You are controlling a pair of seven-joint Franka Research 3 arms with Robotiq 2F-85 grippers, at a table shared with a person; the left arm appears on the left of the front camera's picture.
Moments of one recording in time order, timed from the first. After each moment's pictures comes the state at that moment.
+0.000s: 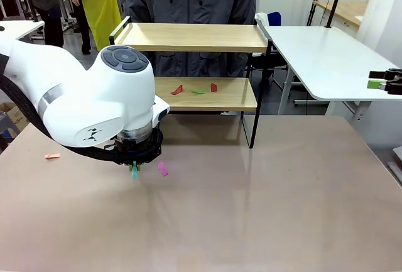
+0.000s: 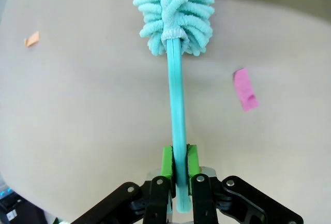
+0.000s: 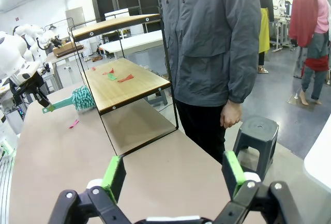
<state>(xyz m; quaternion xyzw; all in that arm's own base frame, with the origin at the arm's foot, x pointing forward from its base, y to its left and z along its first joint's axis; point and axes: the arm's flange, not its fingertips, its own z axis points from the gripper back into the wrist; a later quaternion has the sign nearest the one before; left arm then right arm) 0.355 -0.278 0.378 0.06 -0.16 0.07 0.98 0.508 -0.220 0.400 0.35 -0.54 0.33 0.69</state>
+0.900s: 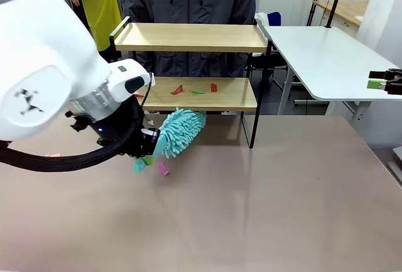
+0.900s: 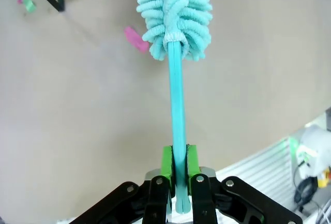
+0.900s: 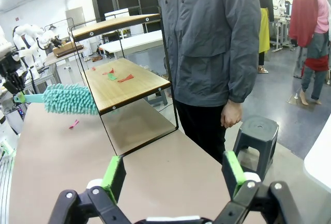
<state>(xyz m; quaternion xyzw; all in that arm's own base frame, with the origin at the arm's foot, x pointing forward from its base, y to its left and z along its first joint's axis) 0.285 -0.255 0.474 -0.13 -0.13 -0.13 0.98 0.507 -0.220 0.400 0.35 -0.54 0.33 0.69</state>
